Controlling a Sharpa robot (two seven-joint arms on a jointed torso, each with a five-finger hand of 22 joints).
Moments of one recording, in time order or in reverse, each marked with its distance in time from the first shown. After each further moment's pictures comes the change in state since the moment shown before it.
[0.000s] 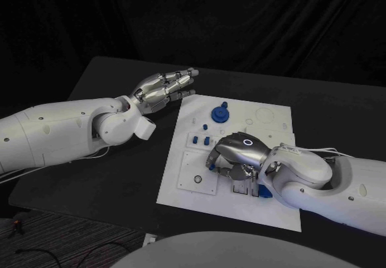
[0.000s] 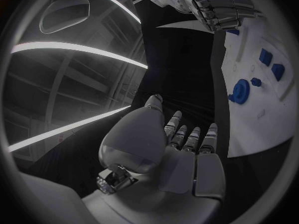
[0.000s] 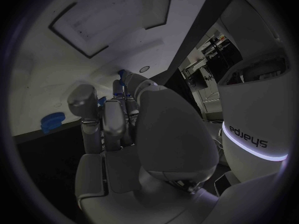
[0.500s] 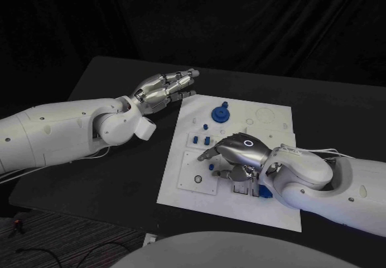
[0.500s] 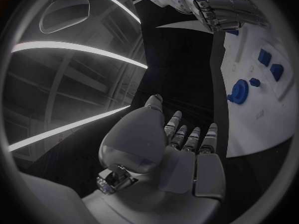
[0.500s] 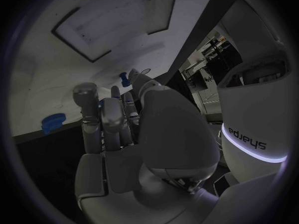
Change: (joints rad) left arm -0.002 0.001 0.000 -0.002 0.000 0.003 -0.003; left_hand 0.000 0.000 0.000 0.000 0.000 0.000 0.000 0.000 0.000 0.000 0.000 0.000 0.000 0.000 0.007 0.000 0.001 0.000 0.000 0.000 0.000 0.001; right arm -0.003 -0.002 -0.002 -0.005 -0.011 0.002 0.002; right_hand -0.078 -0.030 -0.146 0.084 -0.104 -0.315 -0.089 -0.036 -0.075 -0.265 0.013 -0.095 -0.028 -0.041 0.013 -0.041 -0.045 0.016 -0.045 0.020 -0.113 0.000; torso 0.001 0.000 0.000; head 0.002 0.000
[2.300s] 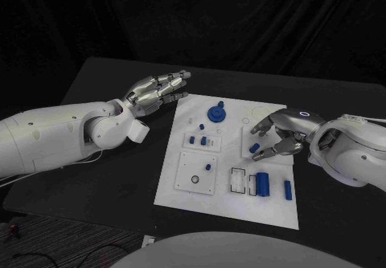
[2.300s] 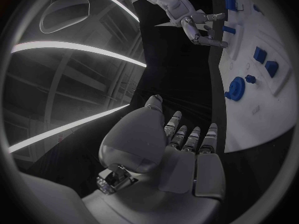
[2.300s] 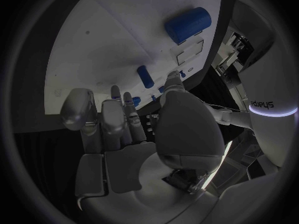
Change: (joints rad) left arm -0.007 -0.020 0.000 0.009 0.000 -0.009 0.000; left_hand -0.006 0.005 -0.008 0.008 -0.011 -0.006 -0.006 0.004 0.000 -0.003 -0.003 0.000 0.000 0.005 0.005 0.005 0.000 0.000 0.004 0.004 0.000 0.004; right arm 0.154 -0.274 0.000 0.015 0.172 0.144 -0.132; right_hand -0.297 -0.040 -0.443 0.131 -0.015 0.032 0.028 0.001 0.001 0.082 0.000 0.037 0.003 0.065 0.022 0.036 0.009 -0.017 0.133 0.011 0.203 0.000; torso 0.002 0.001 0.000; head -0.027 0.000
